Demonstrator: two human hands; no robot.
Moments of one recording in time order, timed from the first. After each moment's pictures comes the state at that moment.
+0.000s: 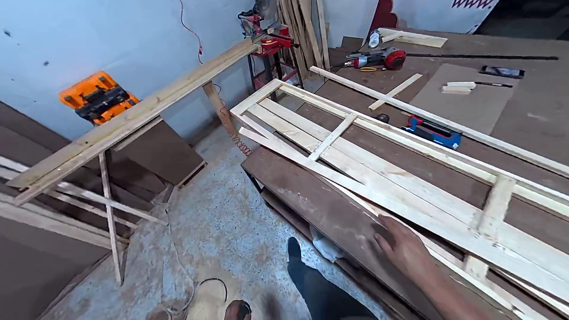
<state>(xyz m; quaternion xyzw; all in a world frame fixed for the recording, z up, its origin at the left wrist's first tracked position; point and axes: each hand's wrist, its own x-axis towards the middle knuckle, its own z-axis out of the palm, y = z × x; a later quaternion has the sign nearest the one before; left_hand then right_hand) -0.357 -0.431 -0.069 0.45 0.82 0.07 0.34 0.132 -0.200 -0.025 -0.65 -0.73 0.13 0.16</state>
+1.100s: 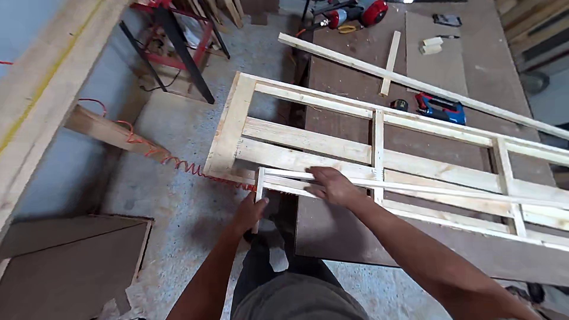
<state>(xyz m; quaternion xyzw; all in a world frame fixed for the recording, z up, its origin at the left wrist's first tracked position) -0.581 0.399 -0.039 0.58 0.52 -0.04 0.63 -0.253 0.300 -0.028 -0.67 -0.71 0.19 0.02</state>
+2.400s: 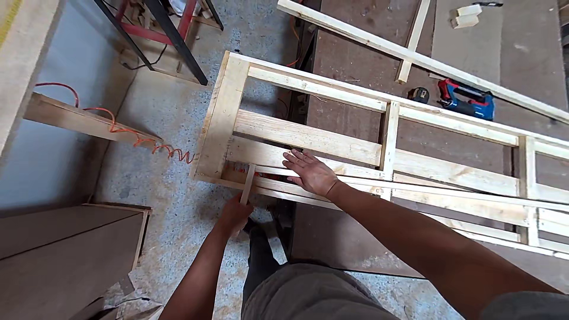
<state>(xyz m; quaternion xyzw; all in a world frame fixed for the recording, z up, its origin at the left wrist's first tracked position) -0.572 0.435 -0.050 0.47 0.61 -0.11 0.63 -0.264 0.384 -0.070 -0.60 -0.79 0.16 0.00</state>
